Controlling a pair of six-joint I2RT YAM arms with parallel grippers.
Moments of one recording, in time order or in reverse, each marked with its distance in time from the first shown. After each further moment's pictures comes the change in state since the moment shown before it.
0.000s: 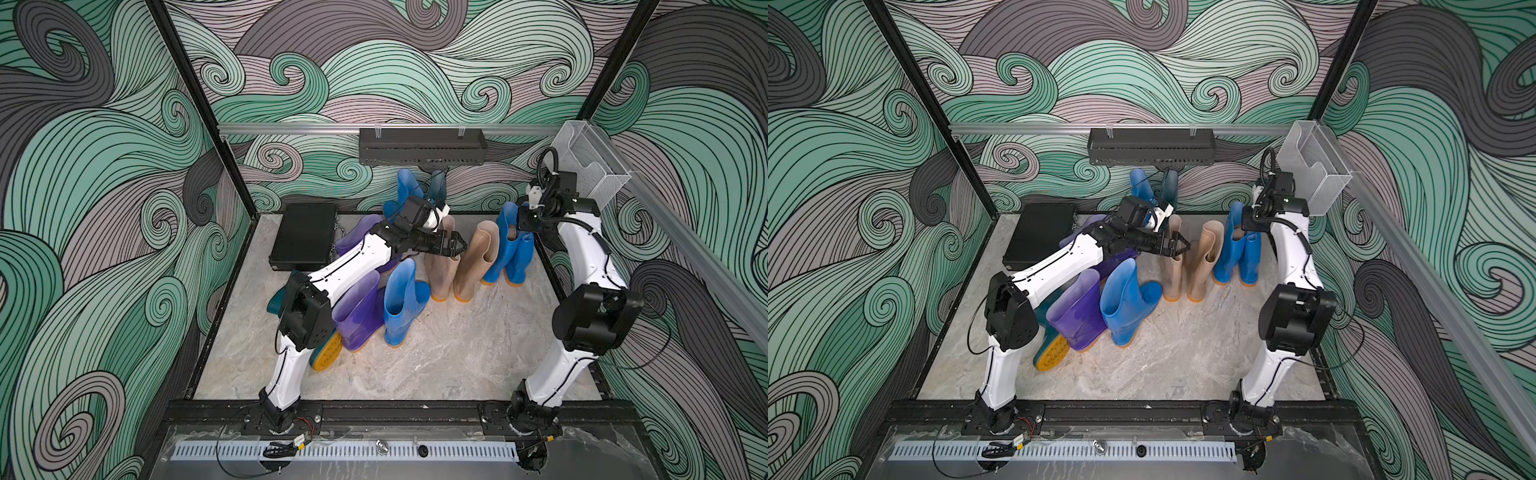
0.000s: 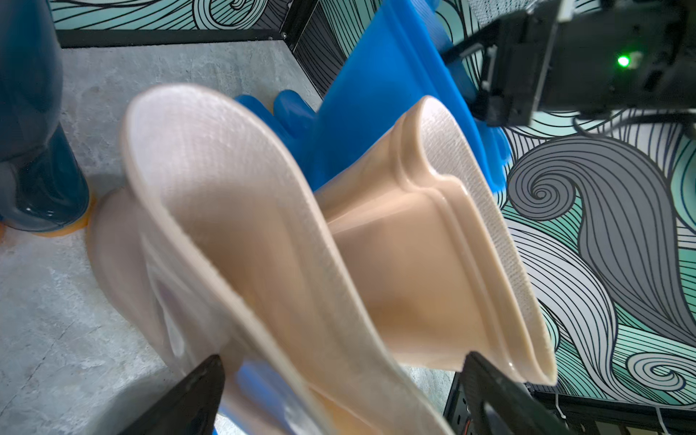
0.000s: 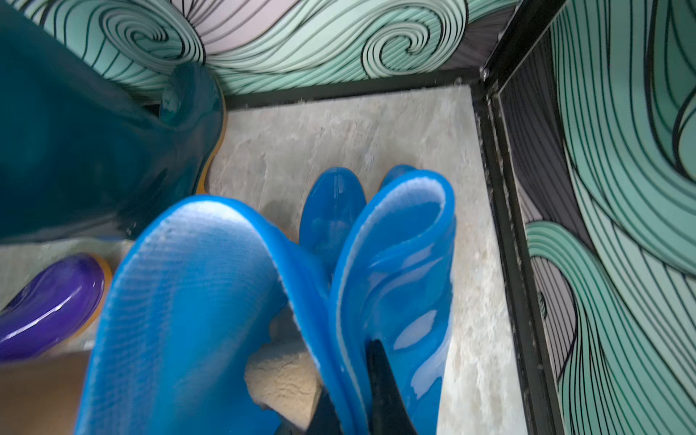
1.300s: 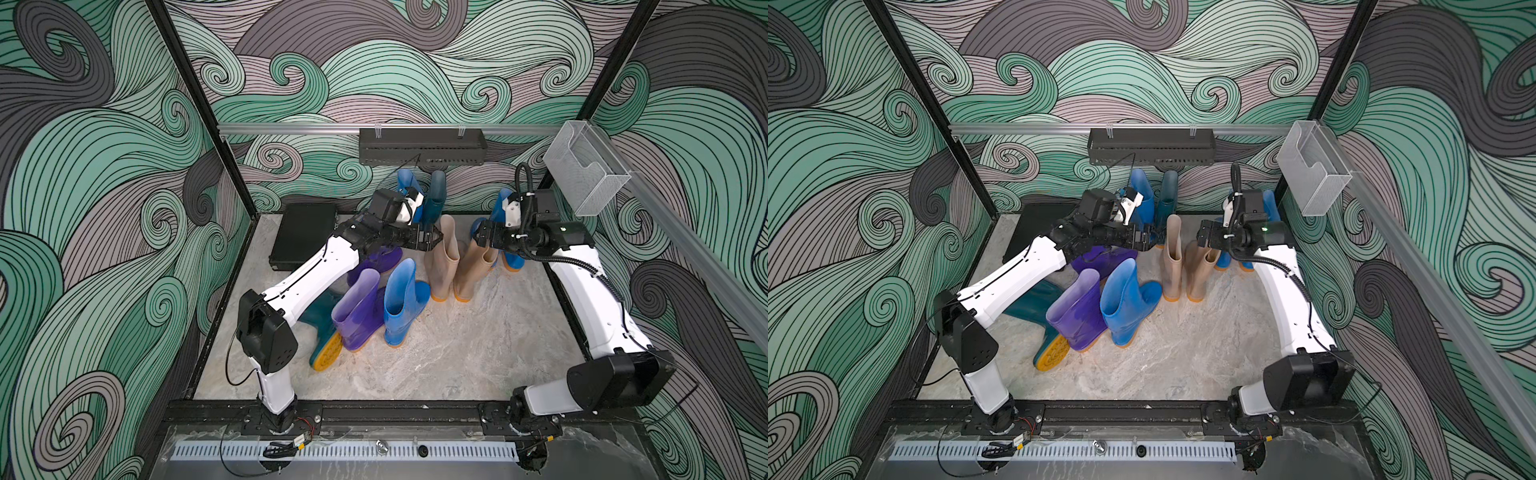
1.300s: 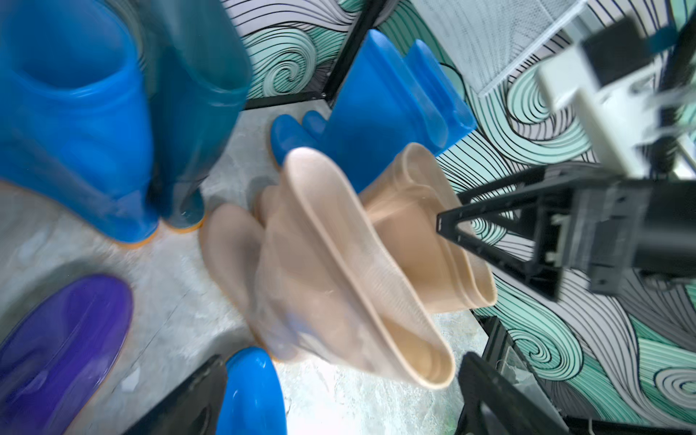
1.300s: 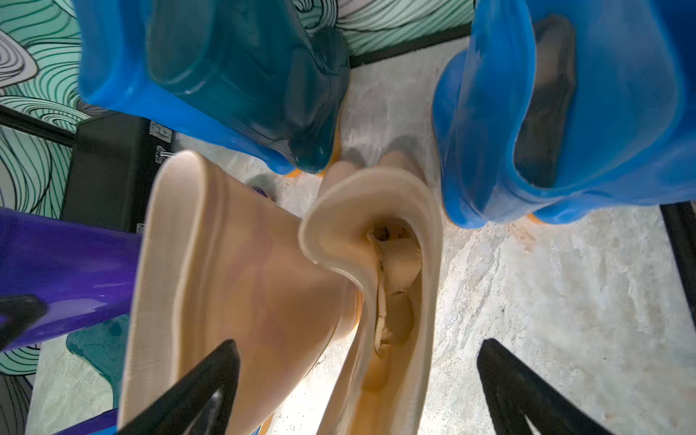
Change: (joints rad) left arm 0.085 -0.311 -0.233 -0.039 -0.102 0.043; right arm 0.275 -0.430 -0.381 -0.028 -0.021 0.378
